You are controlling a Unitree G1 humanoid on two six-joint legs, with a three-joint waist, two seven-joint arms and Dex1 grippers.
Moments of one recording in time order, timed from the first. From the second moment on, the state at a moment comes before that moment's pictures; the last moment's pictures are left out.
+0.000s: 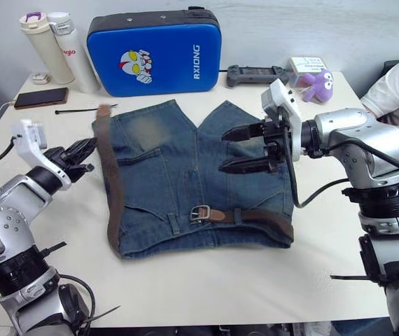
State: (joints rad) left arm -0.51 0.48 0.66 -0.23 -0.62 1.12 -0.47; right arm -0.98 -0.64 0.14 0.03 0.51 0.86 1.22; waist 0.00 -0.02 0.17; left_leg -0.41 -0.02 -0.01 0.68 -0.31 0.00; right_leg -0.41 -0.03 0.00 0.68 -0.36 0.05
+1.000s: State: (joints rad) left arm -0.63 0.60 0.22 -0.13 -0.84 1.03 -0.80; right arm -1.00 -0.05 -0.53 0.24 0.97 1.48 0.38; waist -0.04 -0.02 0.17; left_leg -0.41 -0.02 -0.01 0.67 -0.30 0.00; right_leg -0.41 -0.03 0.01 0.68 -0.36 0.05
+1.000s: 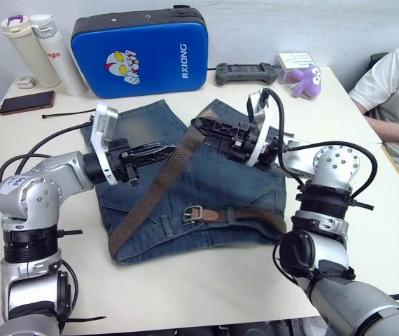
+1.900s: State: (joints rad) left arm -0.43 0.59 0.01 -0.50 -0.27 0.79 -0.26; right arm -1.05 0.20 -0.70 0.14 1.25 1.14 -0.66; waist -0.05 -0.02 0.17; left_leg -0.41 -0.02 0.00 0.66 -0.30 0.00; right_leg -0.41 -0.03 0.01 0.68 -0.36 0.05
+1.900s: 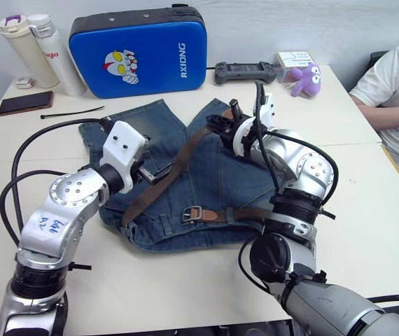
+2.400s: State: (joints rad) left arm -0.44 0.08 0.48 -0.45 -1.18 1.02 0.20; right arm -0.95 0.15 -0.48 0.12 1.44 1.05 -0.64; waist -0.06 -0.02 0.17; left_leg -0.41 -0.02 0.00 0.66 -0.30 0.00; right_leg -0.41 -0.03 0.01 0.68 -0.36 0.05
